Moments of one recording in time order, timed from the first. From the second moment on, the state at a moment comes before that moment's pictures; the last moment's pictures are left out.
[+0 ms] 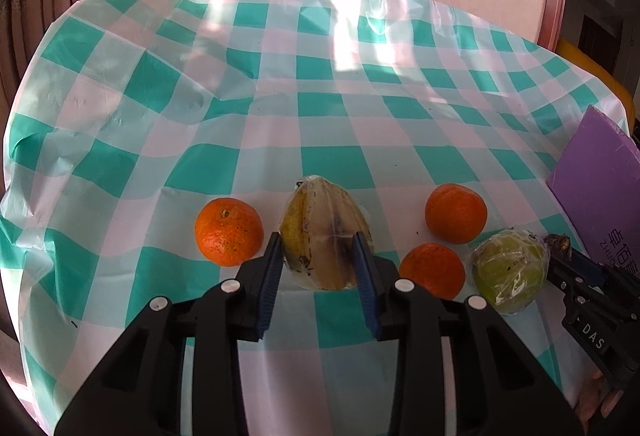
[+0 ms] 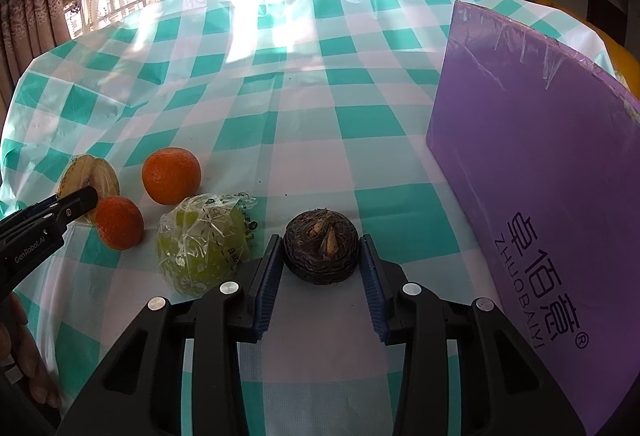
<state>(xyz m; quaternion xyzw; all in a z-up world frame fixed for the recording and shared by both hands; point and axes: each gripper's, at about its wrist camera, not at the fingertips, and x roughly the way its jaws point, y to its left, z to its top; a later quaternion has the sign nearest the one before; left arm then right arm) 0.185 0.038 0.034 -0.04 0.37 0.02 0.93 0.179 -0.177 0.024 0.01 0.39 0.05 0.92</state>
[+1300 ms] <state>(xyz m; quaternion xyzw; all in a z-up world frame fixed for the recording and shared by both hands) 0.196 0.013 0.025 0.08 0.40 0.09 0.91 0.175 -0.177 0.028 0.01 0.38 0.06 0.92</state>
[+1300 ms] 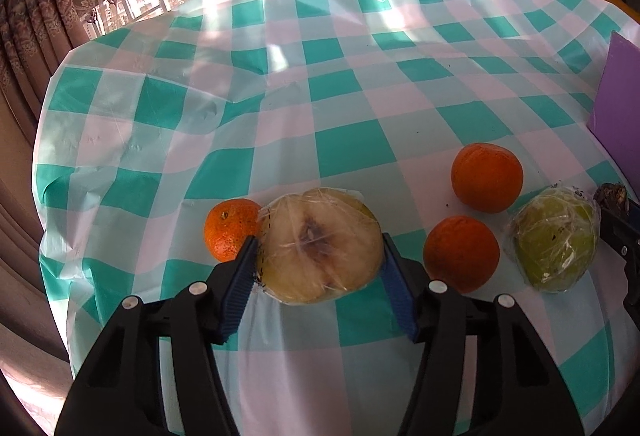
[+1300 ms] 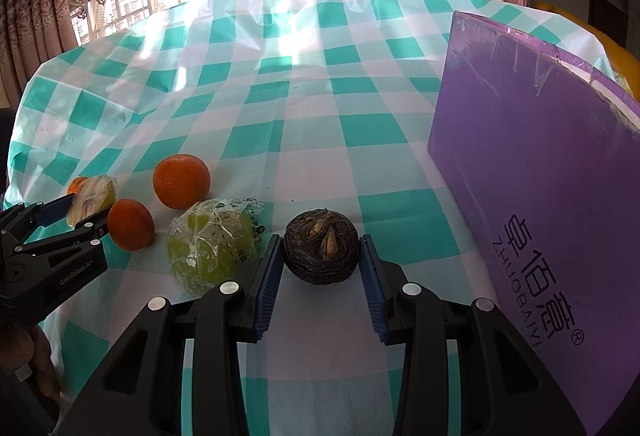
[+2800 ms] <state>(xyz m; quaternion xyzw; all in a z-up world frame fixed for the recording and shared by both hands) 0.138 -0.122 0.140 0.12 0.30 -0.01 0.94 0.110 -0.247 0.126 0.09 0.28 0.09 0.95</state>
